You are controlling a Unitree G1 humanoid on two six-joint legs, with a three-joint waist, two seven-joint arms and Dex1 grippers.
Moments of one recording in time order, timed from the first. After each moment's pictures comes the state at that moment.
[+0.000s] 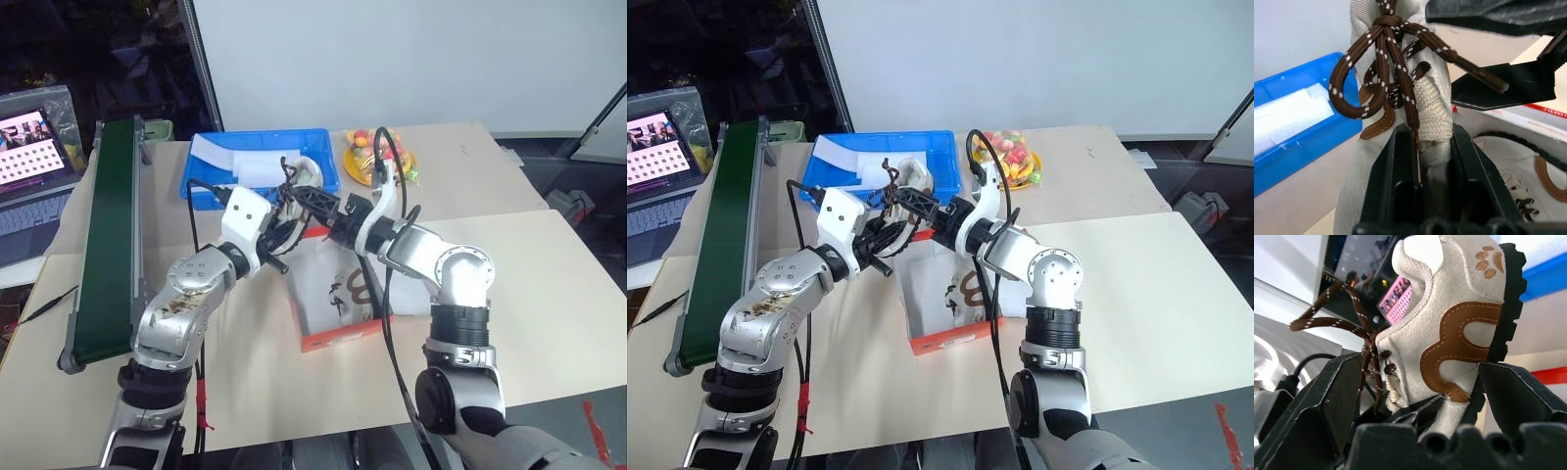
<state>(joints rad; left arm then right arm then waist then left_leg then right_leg) -0.45 0.36 -0.06 -0.38 -0.23 0.72 -0.43 -0.77 -0.03 -0.27 0.08 1.11 1.10 -0.06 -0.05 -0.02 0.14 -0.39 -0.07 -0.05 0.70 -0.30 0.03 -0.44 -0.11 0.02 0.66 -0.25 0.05</state>
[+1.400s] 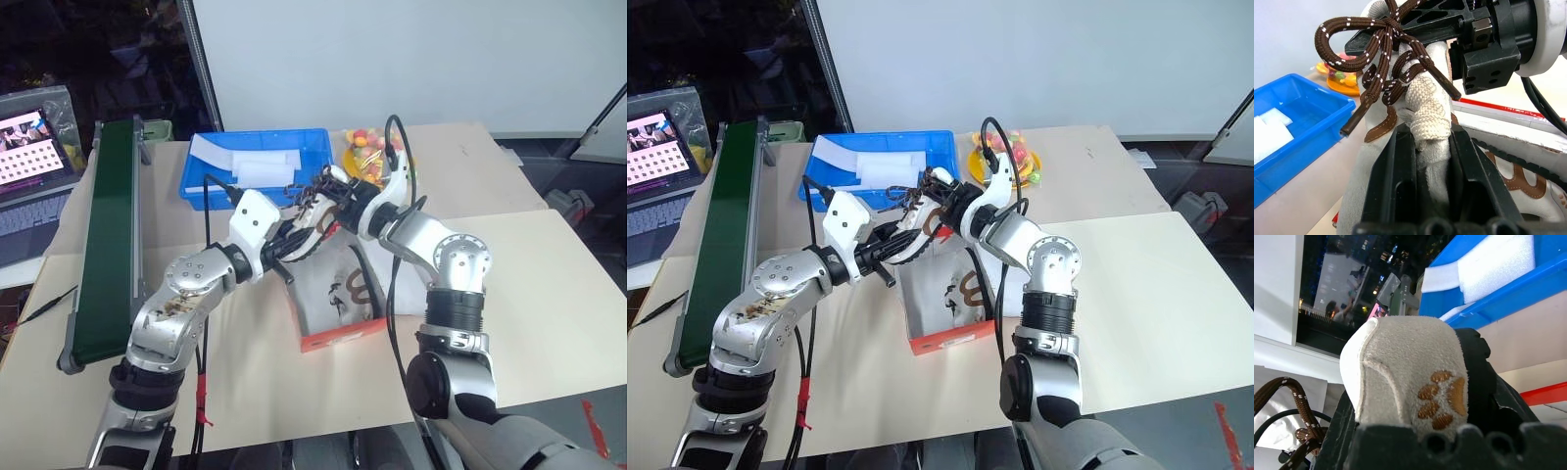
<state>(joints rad) -0.45 0.42 -0.09 -0.42 -0.29 0.68 -0.54 -0.86 0.03 -0.40 0.17 1.09 1.05 -0.18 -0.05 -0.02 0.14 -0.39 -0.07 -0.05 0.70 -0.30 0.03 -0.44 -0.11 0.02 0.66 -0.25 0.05</state>
